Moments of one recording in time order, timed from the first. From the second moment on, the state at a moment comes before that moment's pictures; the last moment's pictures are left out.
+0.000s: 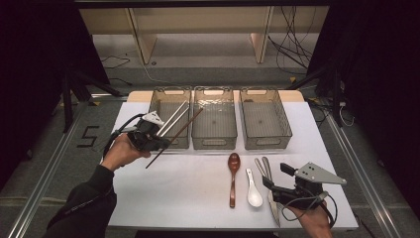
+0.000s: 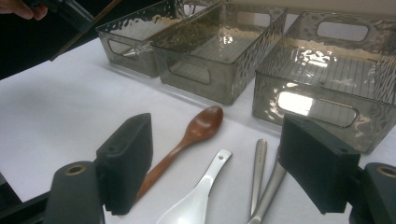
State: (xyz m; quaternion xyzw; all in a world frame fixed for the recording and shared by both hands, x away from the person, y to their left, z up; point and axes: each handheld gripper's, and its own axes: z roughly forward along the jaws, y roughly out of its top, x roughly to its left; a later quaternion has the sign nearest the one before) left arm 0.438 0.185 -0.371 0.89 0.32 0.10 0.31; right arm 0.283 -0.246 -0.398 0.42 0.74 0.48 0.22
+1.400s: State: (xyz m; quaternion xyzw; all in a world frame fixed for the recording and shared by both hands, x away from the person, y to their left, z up) left arm 0.501 0.197 -0.327 0.84 0.39 0.14 0.36; right arm 0.283 -0.248 -0.400 0.42 0.74 0.48 0.22
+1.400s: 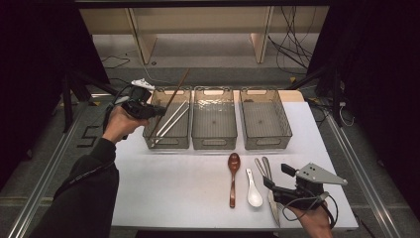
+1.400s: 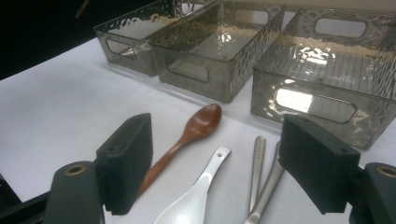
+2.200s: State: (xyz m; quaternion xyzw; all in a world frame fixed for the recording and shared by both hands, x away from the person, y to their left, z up) left arm 0.541 0.196 -0.346 0.81 0.43 0.17 0.36; right arm 0.283 -0.248 -0.400 0.42 0.74 0.48 0.22
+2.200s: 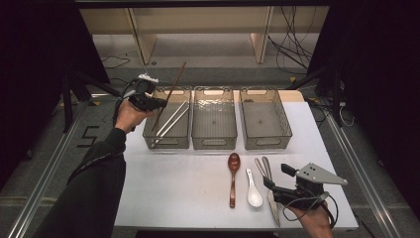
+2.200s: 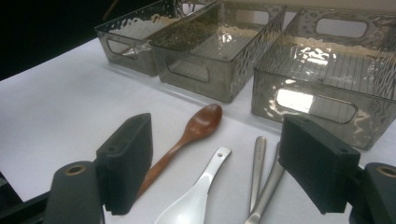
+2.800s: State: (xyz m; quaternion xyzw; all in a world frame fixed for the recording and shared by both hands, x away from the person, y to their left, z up) left arm 0.549 0.198 -0.370 0.81 0.45 0.16 0.34; right arm 0.283 -0.248 -0.400 0.42 0.74 0.48 0.21
